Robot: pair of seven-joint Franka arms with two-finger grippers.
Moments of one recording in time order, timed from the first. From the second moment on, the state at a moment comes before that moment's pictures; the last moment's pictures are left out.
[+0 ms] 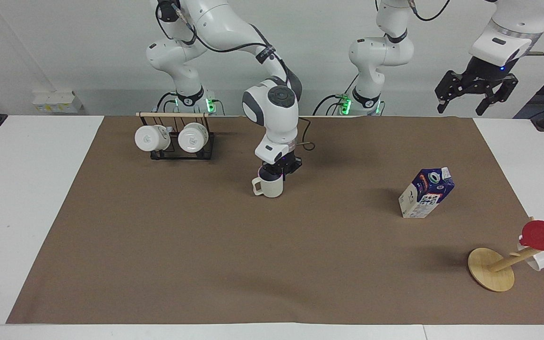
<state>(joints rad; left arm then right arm) -0.06 -0.05 0.00 -1.48 0.00 1.49 0.09 0.67 0.35 -0.02 -1.84 0.01 2.25 0.56</state>
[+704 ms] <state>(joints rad) -0.06 -0.05 0.00 -1.49 0.00 1.49 0.09 0.69 0.35 -0.02 -1.84 0.01 2.25 0.56</state>
